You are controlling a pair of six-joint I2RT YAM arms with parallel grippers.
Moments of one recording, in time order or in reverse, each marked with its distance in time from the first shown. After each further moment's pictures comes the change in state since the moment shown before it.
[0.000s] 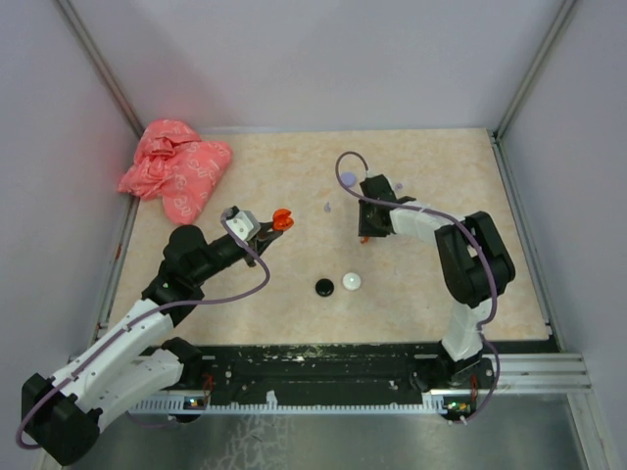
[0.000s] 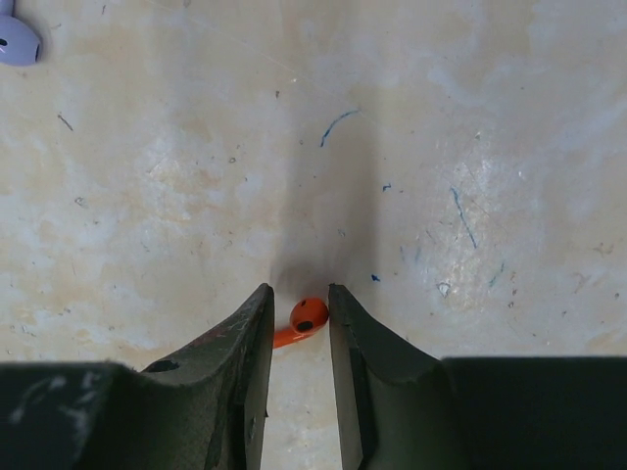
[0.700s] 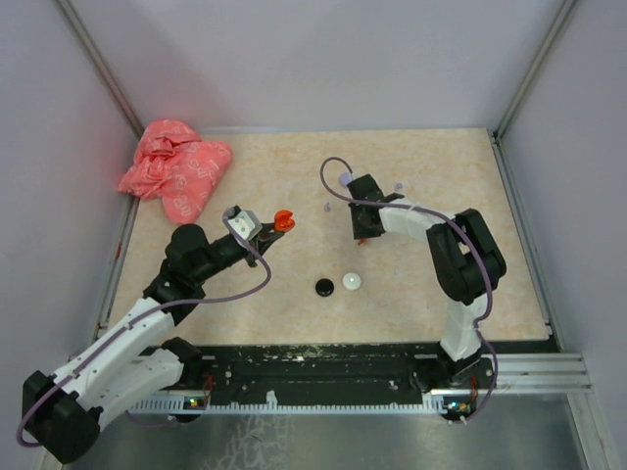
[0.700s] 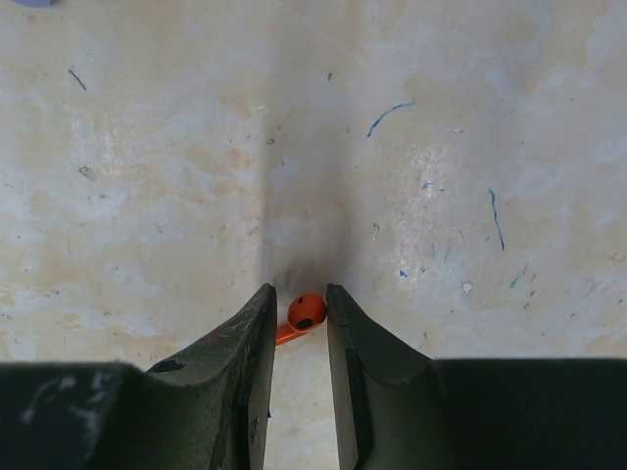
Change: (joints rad) left arm 0.000 0.014 0.000 0.001 0.014 -0.007; right arm 0.055 0.045 0.071 -0.083 0.044 -0.084
